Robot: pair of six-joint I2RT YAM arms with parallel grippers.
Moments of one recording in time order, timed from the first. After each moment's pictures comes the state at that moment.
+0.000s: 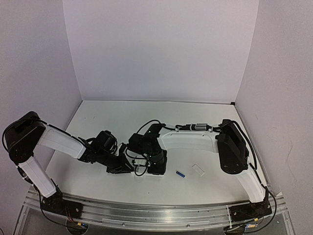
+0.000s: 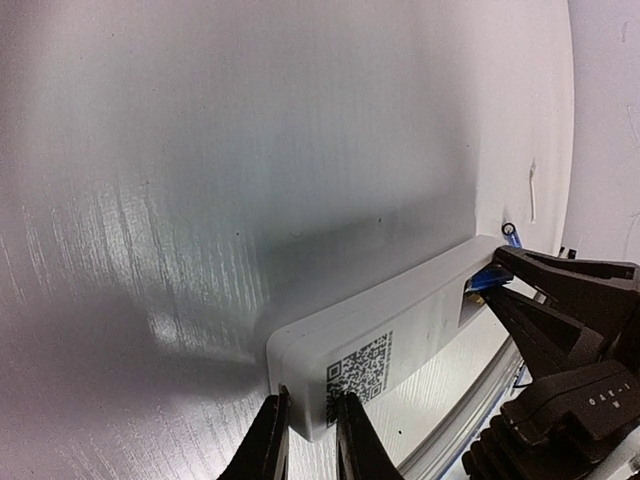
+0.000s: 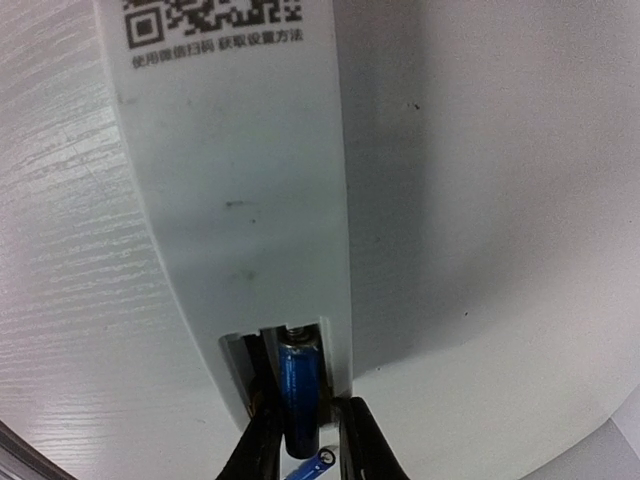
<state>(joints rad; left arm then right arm) -0.75 1.63 0.63 0.08 0.46 -0.85 1.13 2.35 1.97 -1.22 0.22 -0.28</state>
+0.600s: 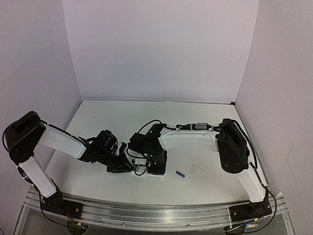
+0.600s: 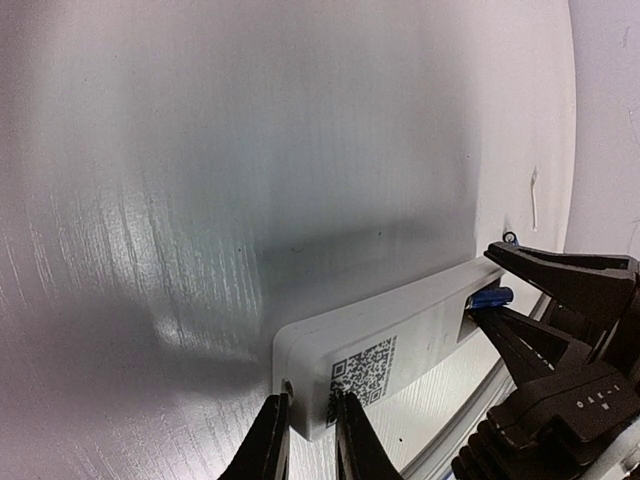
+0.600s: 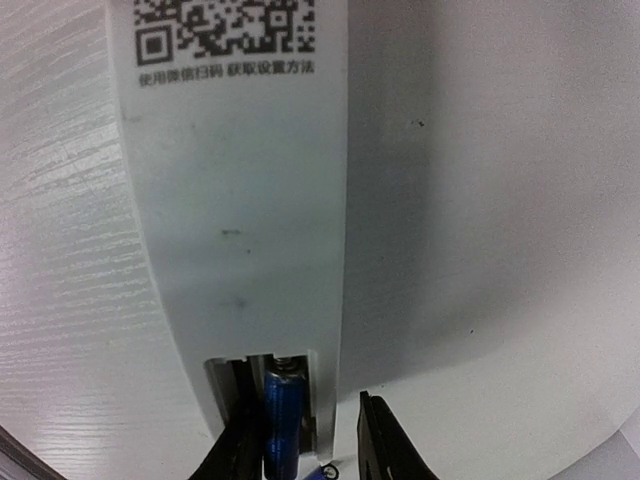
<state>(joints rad) -0.75 1.63 0.64 0.07 0.44 -0.85 1.13 2.34 1.94 -1.18 0.19 -0.30</state>
